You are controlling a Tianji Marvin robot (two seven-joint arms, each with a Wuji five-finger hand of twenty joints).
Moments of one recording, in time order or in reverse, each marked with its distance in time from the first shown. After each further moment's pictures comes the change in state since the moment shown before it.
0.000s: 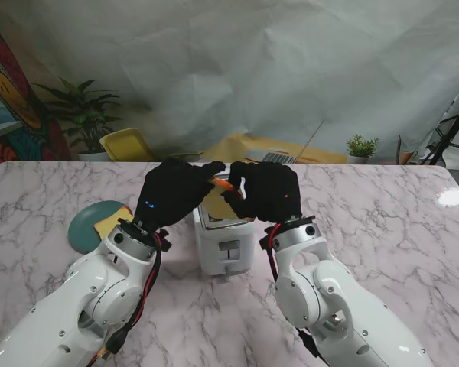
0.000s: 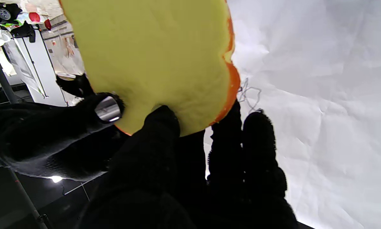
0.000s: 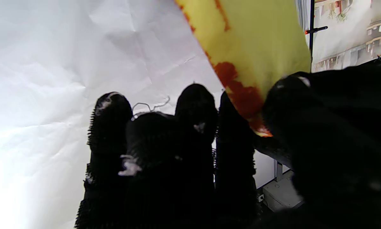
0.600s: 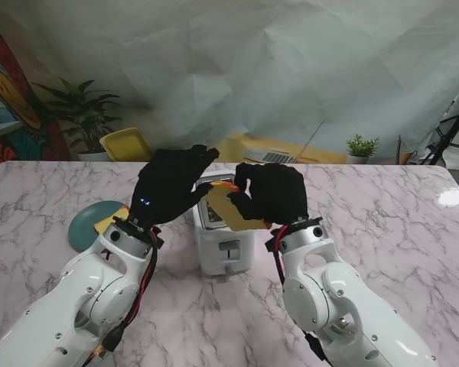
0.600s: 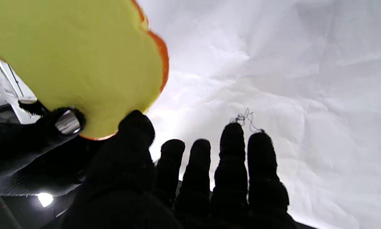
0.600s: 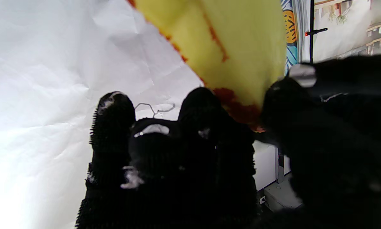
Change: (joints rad) left arm 0.017 -0.001 -0.034 -0.026 0.058 0.045 -0.063; right arm -0.038 0.010 0.041 -0.035 -0.001 -0.020 0.029; left_hand -0.166 0.088 -0.073 0.018 -0.124 0.044 -0.208 0.000 -0.503 0.104 0.017 -0.268 -0.335 0.071 -0.178 -0.175 -0.258 0.042 -0.180 -0.026; right_hand 0.001 0.002 0.040 -0.025 -0.001 0.000 0.003 0.088 0.022 -0.033 0.009 0.051 0.000 -0.031 0.074 0.039 0.015 -0.027 0.000 -0.007
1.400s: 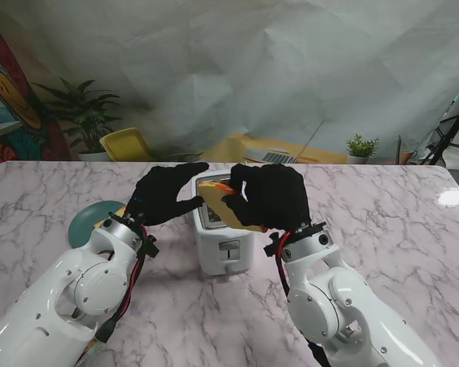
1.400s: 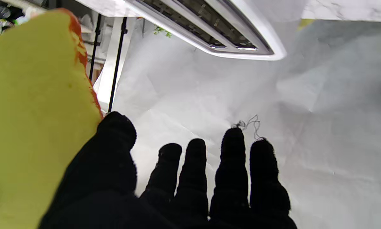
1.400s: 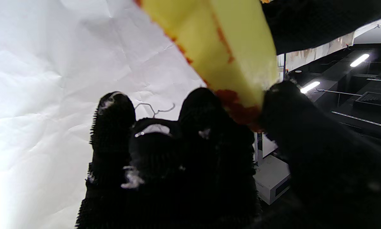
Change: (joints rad) left arm -0.021 0.004 -0.047 0.062 -0.395 -0.012 -0.264; right arm -0.054 0.005 0.027 -0.062 -0.006 -0.100 -0.036; left_hand -0.189 -0.016 0.106 0.000 -0.008 -0.038 -0.088 0.086 0.045 -0.065 -0.039 0.006 0.012 -0.012 -0.099 -0.062 -0.047 -0.002 -0.131 0.030; right_hand 0.000 0.021 0.002 0.000 -0.003 0.000 0.002 0.016 0.001 -0.003 0.001 0.001 0.000 -0.002 0.000 0.000 0.001 -0.001 0.000 0.000
